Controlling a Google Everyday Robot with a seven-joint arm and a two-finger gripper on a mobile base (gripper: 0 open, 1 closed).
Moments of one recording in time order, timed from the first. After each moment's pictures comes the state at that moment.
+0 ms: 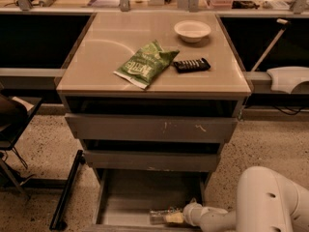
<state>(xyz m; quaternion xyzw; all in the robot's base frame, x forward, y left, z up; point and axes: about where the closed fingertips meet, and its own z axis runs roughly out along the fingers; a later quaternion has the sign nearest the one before) 0.499 -0.121 0.134 -0.21 0.91 0.19 0.30</state>
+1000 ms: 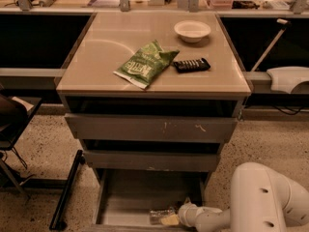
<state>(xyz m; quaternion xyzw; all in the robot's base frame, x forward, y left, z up) 0.493 -0.100 0.135 -0.25 0.90 0.20 0.30</state>
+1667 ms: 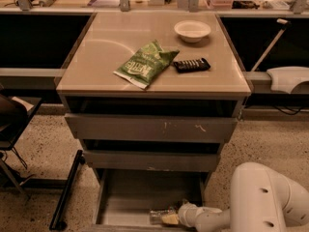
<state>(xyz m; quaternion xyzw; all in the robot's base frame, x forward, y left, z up) 0.492 -0.099 0.134 -0.25 0.90 0.20 0.30</state>
